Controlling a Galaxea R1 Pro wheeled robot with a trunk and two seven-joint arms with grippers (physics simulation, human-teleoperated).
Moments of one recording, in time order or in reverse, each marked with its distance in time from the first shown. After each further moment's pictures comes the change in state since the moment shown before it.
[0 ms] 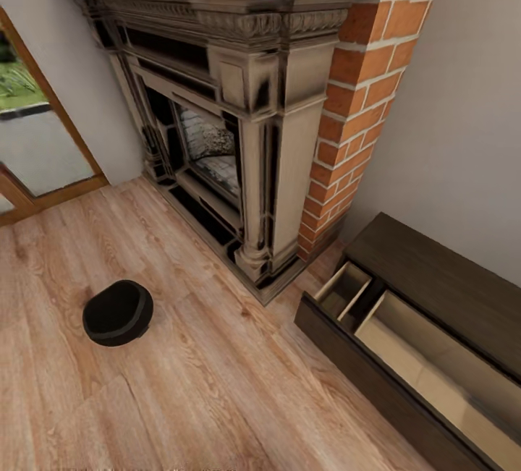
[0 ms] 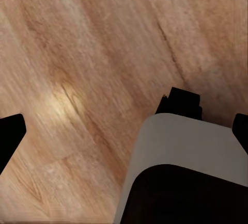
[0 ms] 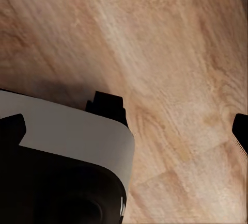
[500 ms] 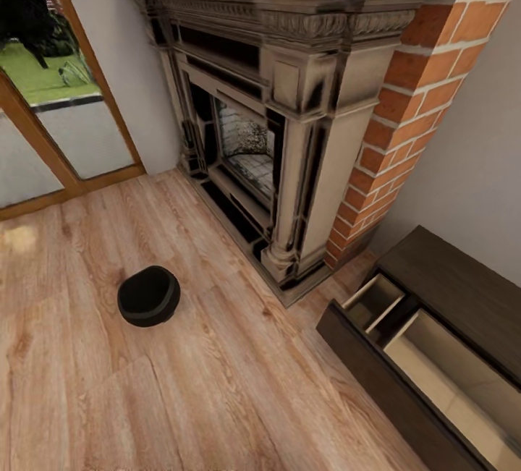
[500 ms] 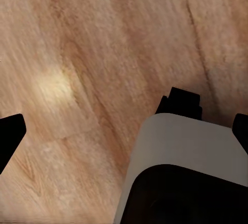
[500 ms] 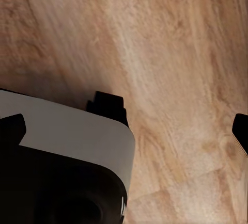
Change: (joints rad) left arm 0.000 0.000 0.000 0.000 0.000 0.000 0.000; right arm 0.000 0.001 0.000 0.001 0.001 0.000 0.000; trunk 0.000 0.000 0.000
